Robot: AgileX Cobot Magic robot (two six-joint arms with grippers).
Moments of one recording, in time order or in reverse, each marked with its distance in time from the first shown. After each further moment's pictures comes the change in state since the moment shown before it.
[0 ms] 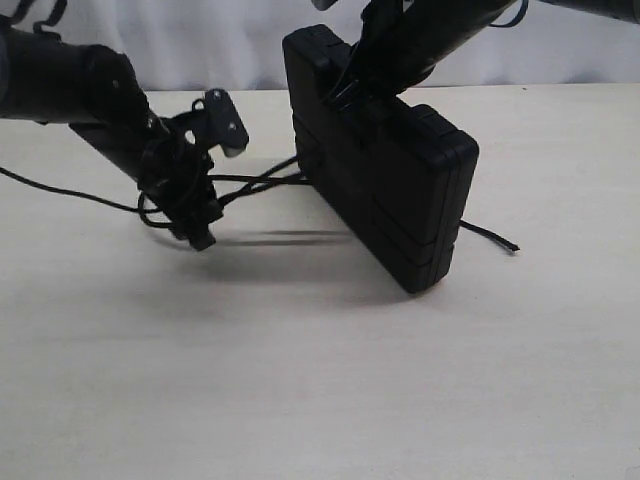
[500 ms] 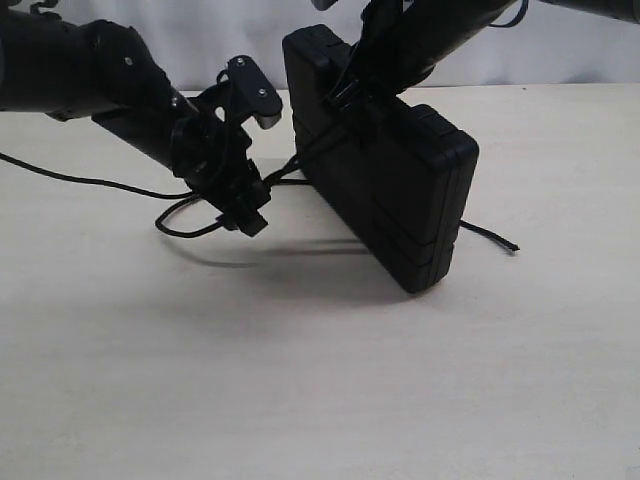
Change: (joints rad) left arm -0.082 -0.062 0.000 -0.188 -0.035 -0.013; right arm 0.000 0.000 0.000 0.000 0.000 0.000
